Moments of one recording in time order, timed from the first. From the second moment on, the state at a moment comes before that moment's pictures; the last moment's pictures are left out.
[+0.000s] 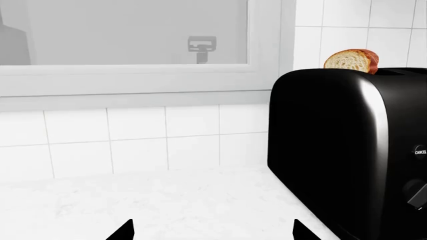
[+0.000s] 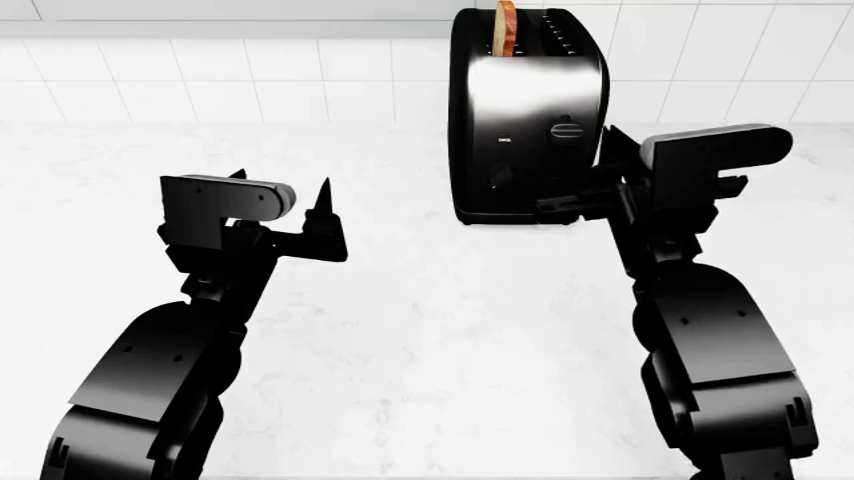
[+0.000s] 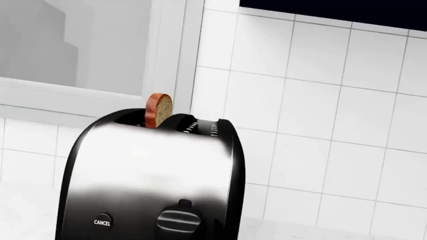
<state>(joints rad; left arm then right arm) -0.59 -0.24 0.12 0.18 -0.34 -0.58 -0.03 0.70 0.26 -0.13 -0.06 0.18 0.45 0.04</state>
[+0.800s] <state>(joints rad) -0.59 -0.26 0.12 0.18 -0.35 -0.56 -0.05 0.88 0.21 -0.22 0.28 0.14 0.30 -0.01</state>
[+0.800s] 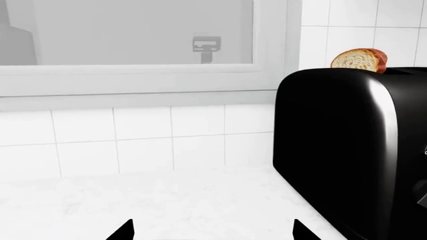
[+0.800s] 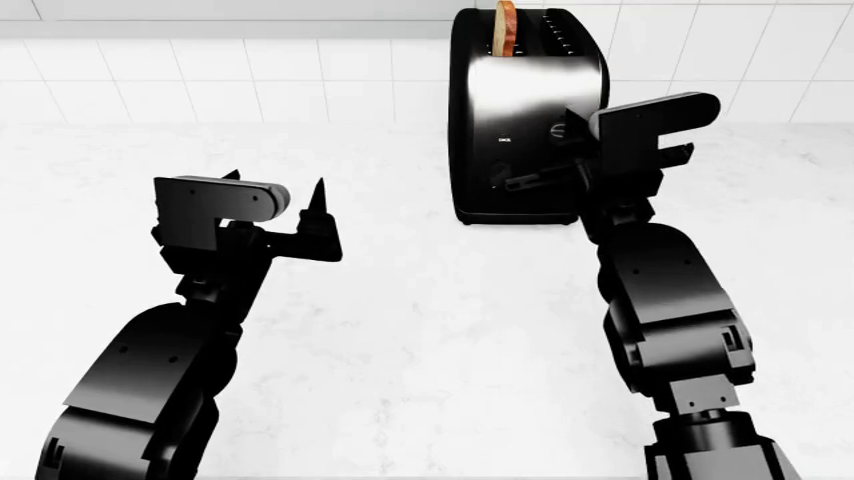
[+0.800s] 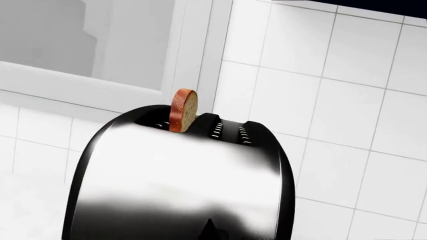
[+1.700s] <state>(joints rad) -0.58 -0.27 0.13 0.17 -0.36 -0.55 -0.06 0.90 0.18 -0.26 0.55 0.14 0.12 -0.01</state>
